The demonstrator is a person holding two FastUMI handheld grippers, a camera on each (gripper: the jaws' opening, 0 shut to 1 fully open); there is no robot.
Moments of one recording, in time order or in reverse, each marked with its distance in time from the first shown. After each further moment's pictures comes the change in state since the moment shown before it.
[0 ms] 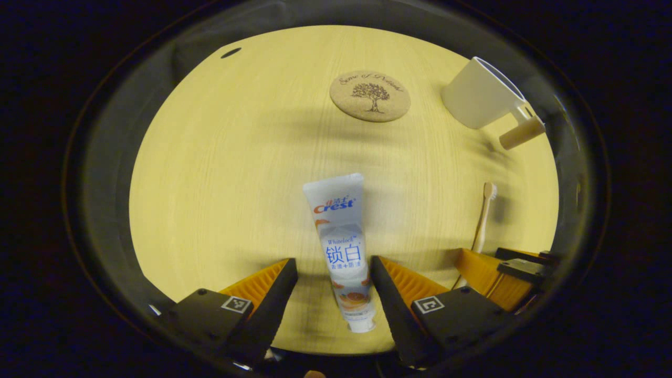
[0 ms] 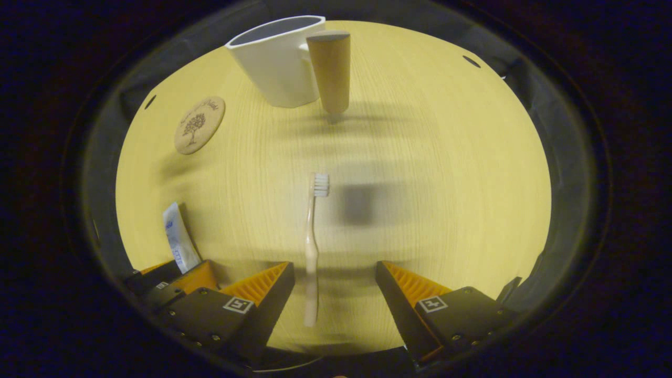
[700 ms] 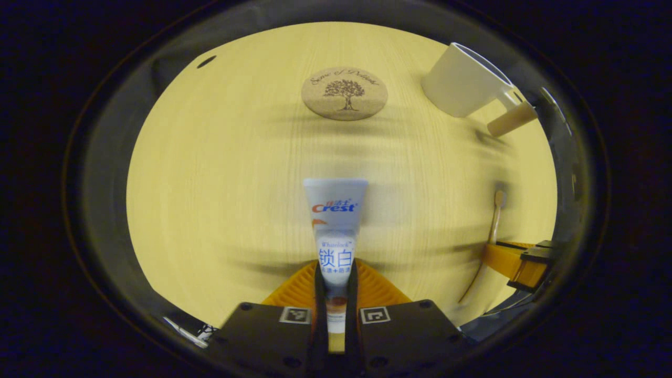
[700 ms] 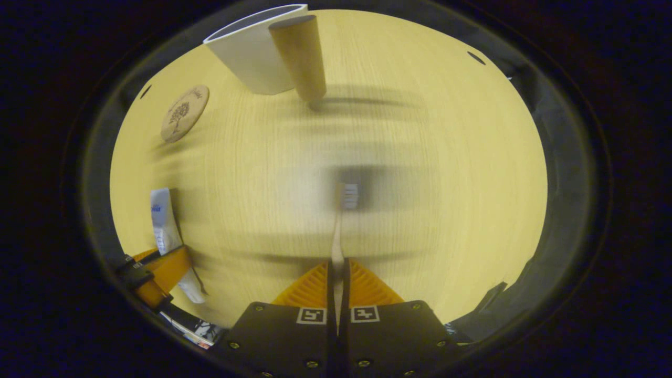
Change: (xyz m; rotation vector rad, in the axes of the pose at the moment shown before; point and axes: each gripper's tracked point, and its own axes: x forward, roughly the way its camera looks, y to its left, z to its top) left arm -0.004 -0.015 0.004 0.063 0.004 -0.016; right arm -0.001 -0.028 -0.006 -0.049 0.085 -0.029
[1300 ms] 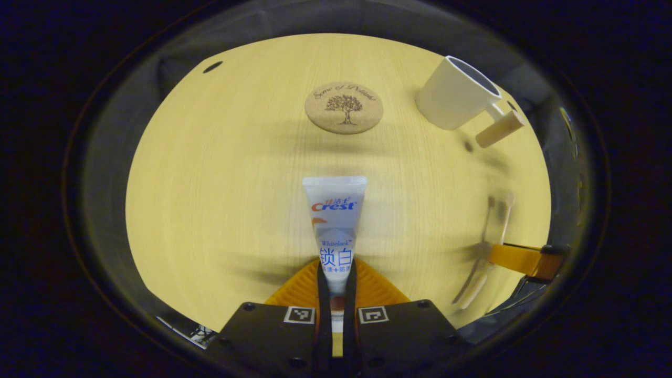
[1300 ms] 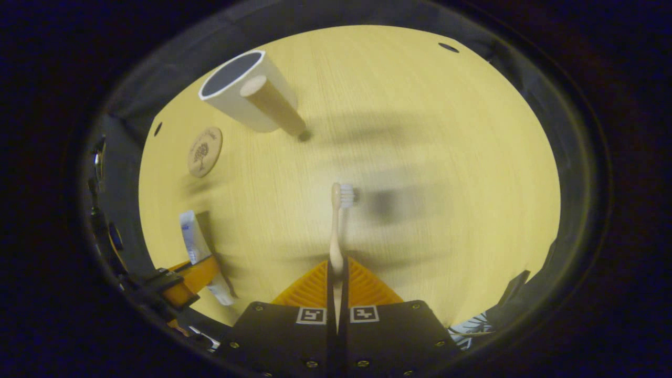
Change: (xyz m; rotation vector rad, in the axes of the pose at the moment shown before) left arm -0.016 -0.004 0.009 0.030 -0.088 -0.037; right arm -0.042 -0.004 0.015 0.160 -0.160 0.186
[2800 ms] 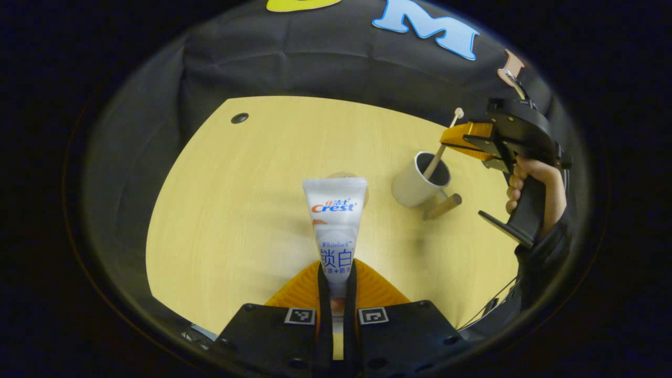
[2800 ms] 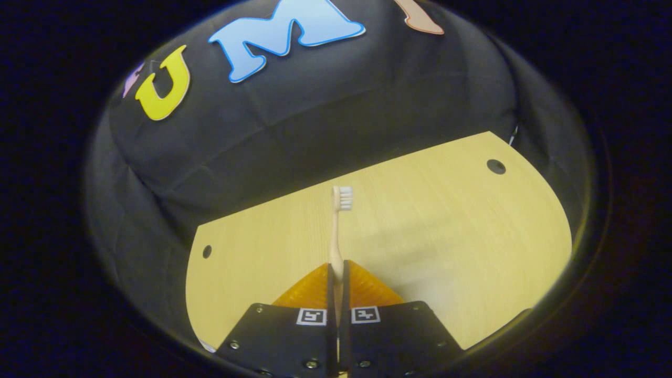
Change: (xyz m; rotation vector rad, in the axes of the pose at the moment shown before) left arm -0.130 0.000 0.071 -0.075 -0.291 -0.061; right arm -0.058 0.100 0.271 -0.026 -0.627 0.159
